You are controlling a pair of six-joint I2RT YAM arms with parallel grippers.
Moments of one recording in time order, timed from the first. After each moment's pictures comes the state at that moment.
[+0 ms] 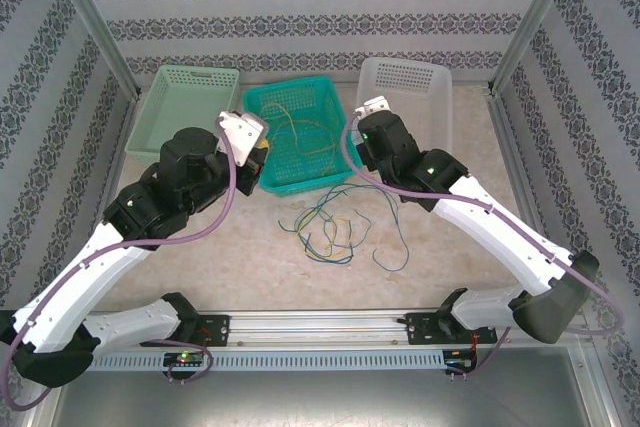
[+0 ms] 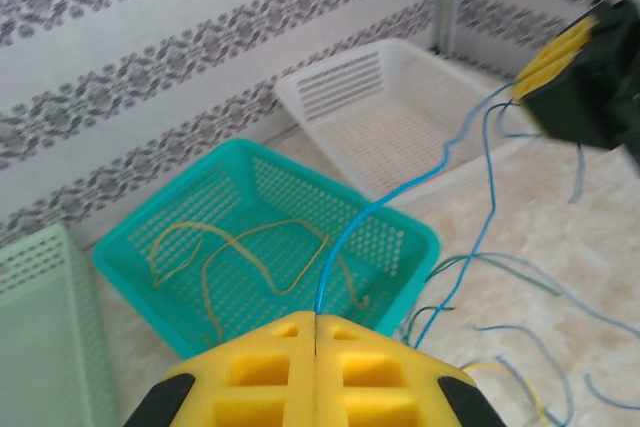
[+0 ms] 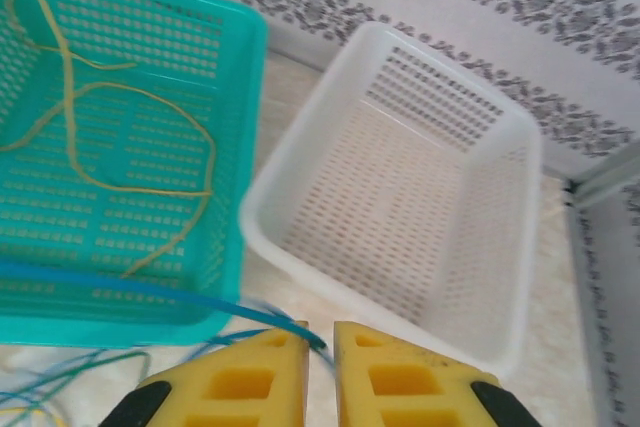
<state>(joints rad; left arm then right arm) -0.70 1.02 1.33 -0.68 -0.19 0.10 0.73 1.31 1.36 -0.74 0.61 0.05</state>
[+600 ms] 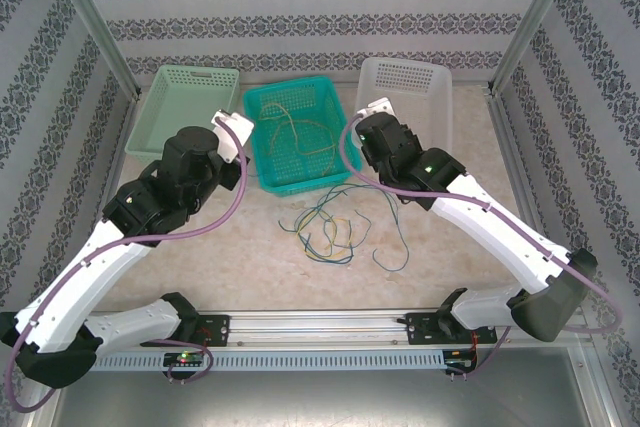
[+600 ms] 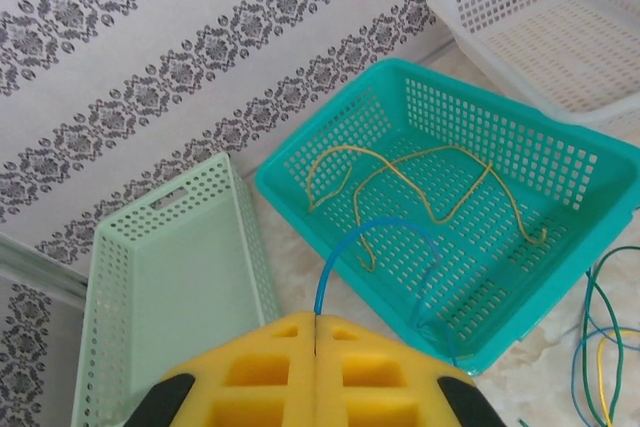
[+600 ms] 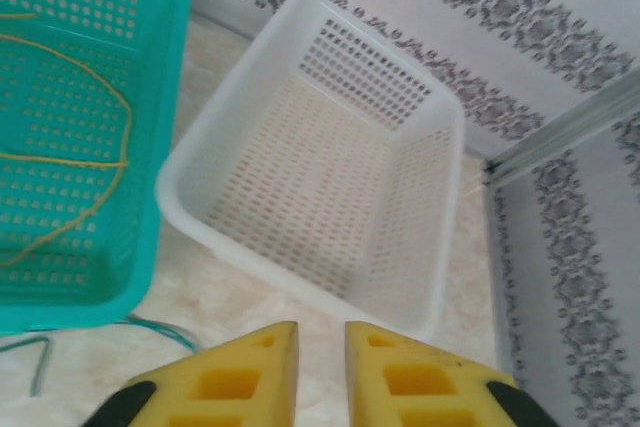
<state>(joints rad) -0.66 1.03 1.34 -0.76 -0.44 0.23 0.72 1.32 1.37 -0.78 0.67 0.05</state>
